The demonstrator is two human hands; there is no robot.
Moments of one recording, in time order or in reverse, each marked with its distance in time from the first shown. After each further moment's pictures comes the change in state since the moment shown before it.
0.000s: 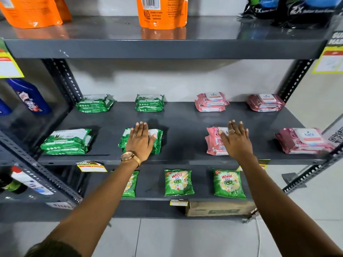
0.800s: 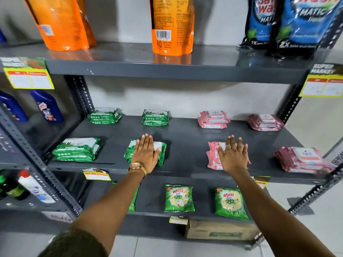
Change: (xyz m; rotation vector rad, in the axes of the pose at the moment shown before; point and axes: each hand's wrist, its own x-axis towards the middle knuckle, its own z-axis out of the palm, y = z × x) left_hand -0.012 0.008 -0.001 0.046 0.001 -0.047; right_hand -0.008 -0.020 -0.002 -0.081 0.023 0.057
